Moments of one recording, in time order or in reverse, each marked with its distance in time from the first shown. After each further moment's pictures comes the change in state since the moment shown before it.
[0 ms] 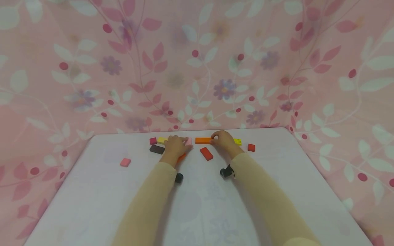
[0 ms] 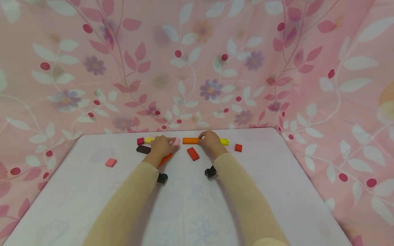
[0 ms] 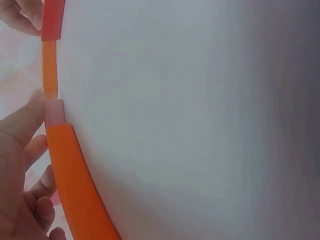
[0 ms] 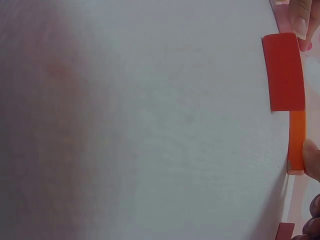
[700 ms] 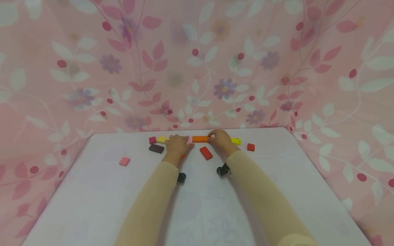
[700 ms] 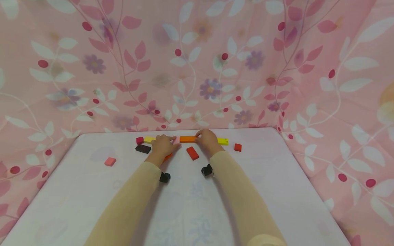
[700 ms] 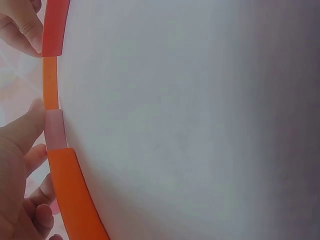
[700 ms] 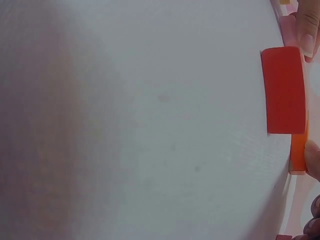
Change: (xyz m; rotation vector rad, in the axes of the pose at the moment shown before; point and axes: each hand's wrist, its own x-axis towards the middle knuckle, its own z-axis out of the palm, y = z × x) left_hand -0.006 0.012 -0.001 0.033 0.027 -0.023; right_hand 0.002 -0.014 0.004 -0.024 0.018 -0.012
